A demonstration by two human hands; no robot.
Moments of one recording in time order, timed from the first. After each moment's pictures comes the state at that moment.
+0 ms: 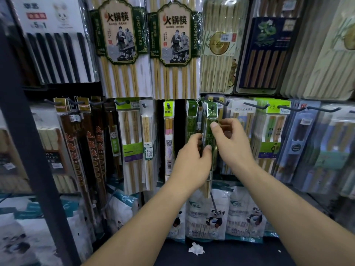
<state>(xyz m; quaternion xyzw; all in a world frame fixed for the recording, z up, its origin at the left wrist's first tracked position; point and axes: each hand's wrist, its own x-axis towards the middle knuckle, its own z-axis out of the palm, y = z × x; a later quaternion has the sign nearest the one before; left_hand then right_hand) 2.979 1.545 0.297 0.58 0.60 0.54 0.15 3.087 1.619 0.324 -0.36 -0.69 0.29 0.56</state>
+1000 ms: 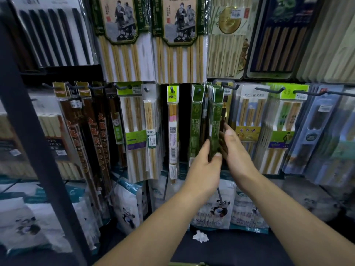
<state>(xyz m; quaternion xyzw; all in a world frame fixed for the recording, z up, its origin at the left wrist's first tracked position) 3.004 1.538 0.259 0.48 0.54 0.59 0.35 3.092 1.623 0.263 -0.32 -0.65 0.51 0.46</state>
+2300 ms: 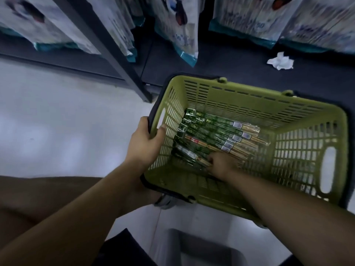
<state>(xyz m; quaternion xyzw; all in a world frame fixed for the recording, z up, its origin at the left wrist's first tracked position) 2.860 1.282 -0.136 0.21 0.87 0.33 0.30 3.068 1.409 -0.278 -0.36 -0.82 0.32 -0.30</state>
